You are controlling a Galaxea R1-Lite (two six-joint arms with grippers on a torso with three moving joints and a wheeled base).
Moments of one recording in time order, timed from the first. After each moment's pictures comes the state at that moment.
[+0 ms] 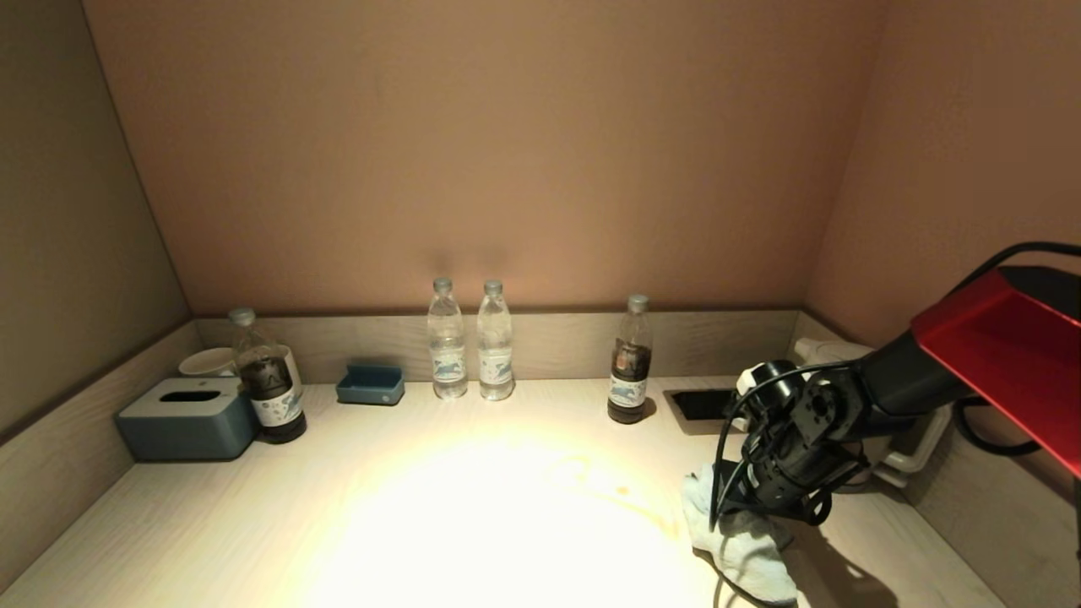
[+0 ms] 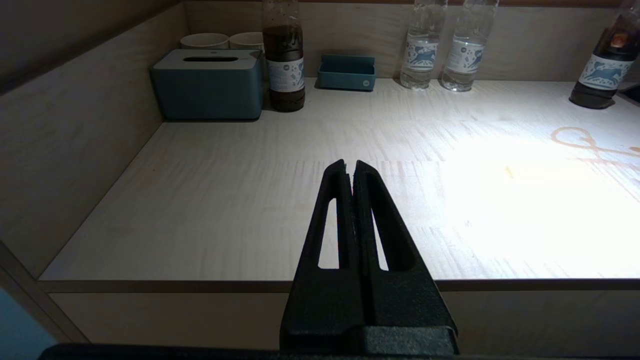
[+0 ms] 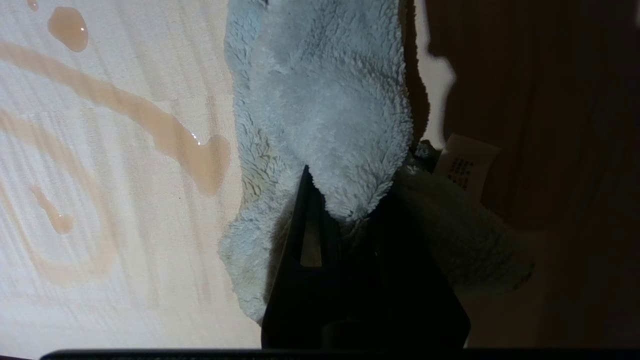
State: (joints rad) left arm -0.02 0.00 0.00 0.01 -0.01 -0.04; right arm 0.07 2.14 -1.14 0.26 0.17 0.22
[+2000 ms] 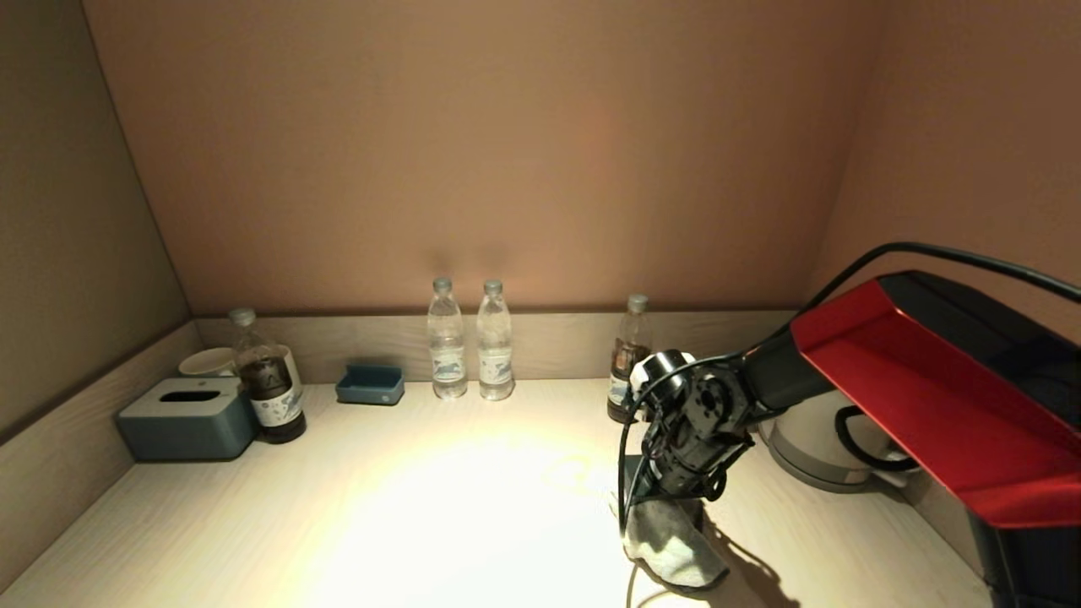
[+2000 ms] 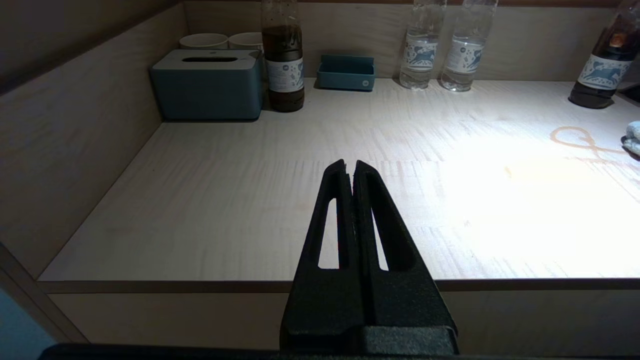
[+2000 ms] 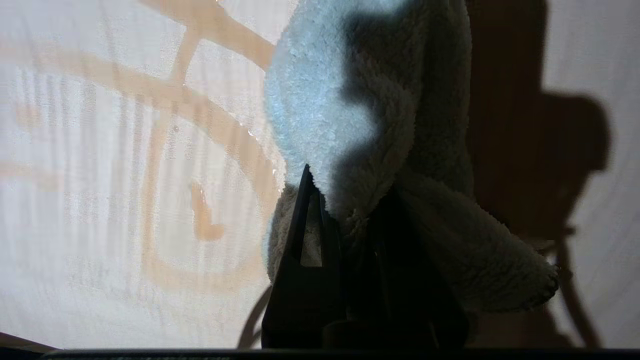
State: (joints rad) left arm -0.02 0.00 0.00 0.01 -0.01 -0.04; right arm 0.35 2.23 -1.37 0.33 0.13 0.21
